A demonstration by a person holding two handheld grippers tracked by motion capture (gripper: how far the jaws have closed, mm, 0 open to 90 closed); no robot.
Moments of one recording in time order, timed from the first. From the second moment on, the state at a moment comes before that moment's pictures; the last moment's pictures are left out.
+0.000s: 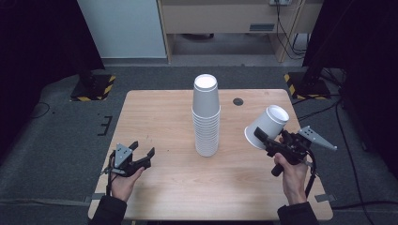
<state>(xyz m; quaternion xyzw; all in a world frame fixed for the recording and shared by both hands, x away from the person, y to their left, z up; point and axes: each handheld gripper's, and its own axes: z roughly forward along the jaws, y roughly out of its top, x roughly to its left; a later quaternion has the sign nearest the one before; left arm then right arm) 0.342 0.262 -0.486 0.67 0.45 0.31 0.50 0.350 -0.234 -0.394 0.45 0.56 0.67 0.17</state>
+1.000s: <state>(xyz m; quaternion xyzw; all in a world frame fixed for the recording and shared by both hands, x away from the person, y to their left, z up) 0.323 0.177 -0.465 0.68 0.31 0.31 0.58 0.336 -0.242 -0.425 0.51 0.50 0.69 0.11</state>
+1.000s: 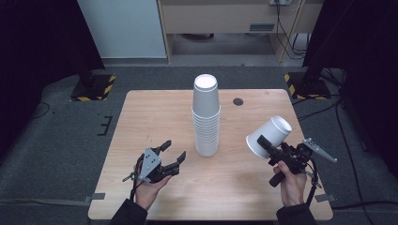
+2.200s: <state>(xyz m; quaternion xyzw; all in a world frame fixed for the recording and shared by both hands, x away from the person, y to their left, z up) 0.332 0.105 -0.464 0.67 0.25 0.28 0.64 0.333 -0.243 -0.454 0.59 0.40 0.70 0.04</state>
